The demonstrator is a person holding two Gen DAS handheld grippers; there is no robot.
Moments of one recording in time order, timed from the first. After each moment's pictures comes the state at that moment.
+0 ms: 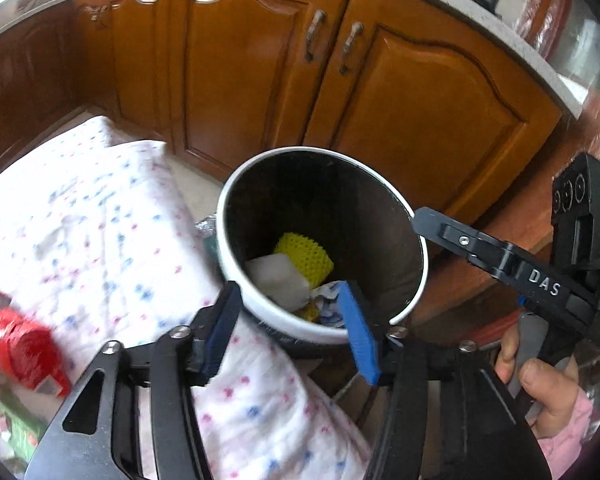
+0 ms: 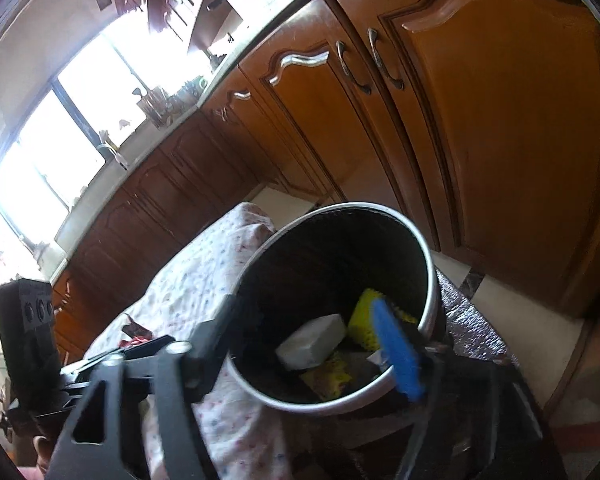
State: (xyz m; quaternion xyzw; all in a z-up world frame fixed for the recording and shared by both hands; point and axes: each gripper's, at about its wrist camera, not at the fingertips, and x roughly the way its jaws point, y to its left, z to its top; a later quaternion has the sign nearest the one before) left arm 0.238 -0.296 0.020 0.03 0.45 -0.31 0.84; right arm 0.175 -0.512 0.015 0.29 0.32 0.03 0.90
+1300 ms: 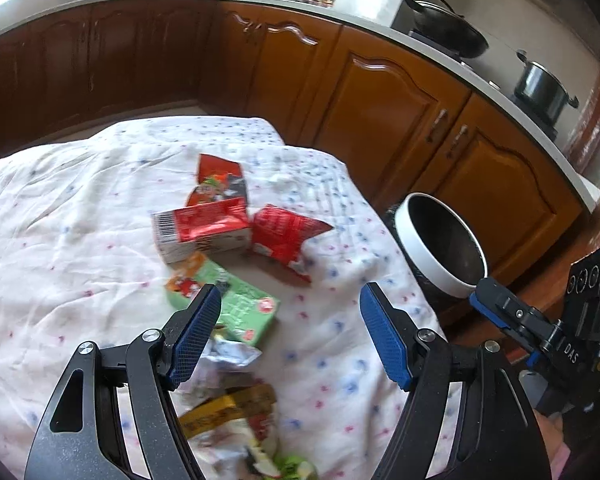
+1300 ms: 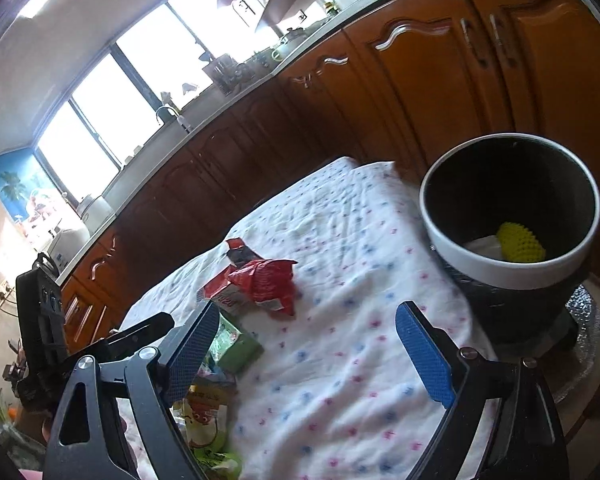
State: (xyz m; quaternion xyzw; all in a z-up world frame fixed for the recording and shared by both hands) left arm 0.177 -0.054 0.033 -0.09 0.41 -0.17 0.89; right arm 0.144 -0.338 0.027 0.26 0.32 0.13 0.90
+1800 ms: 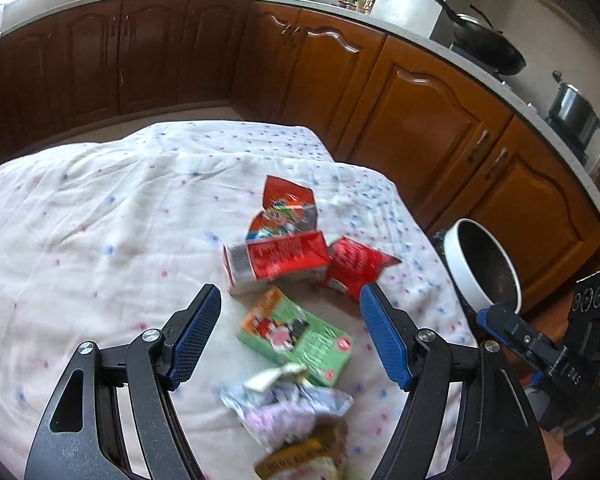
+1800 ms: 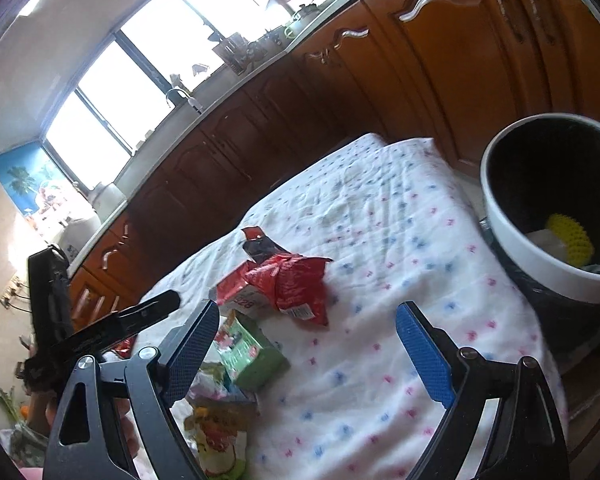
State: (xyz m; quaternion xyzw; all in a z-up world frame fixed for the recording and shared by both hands) left arm 0.226 -0.014 0.029 -0.08 0.42 -0.13 0.90; right arm 0.190 -0.305 0.010 0.27 0.35 0.17 0.88
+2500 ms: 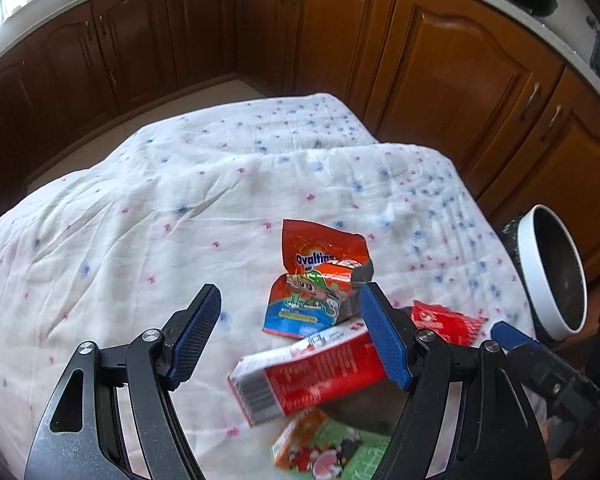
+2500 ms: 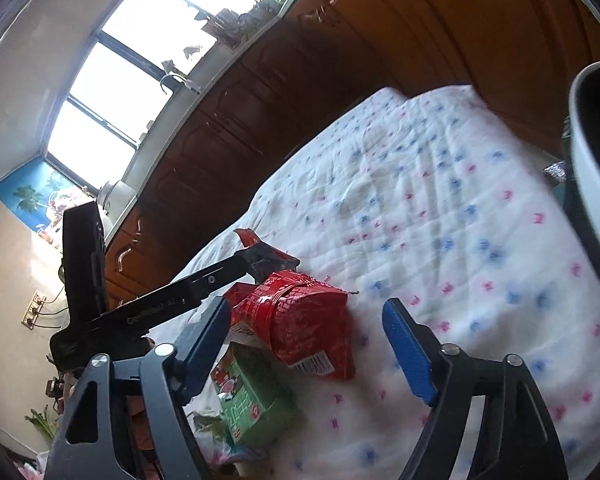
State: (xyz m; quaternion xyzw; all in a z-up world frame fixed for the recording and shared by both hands) left arm 0.338 -0.046 -0.010 0.01 0.48 -0.10 0.87; right arm 0.271 -0.277 -0.029 0.32 0.40 0.21 0.83
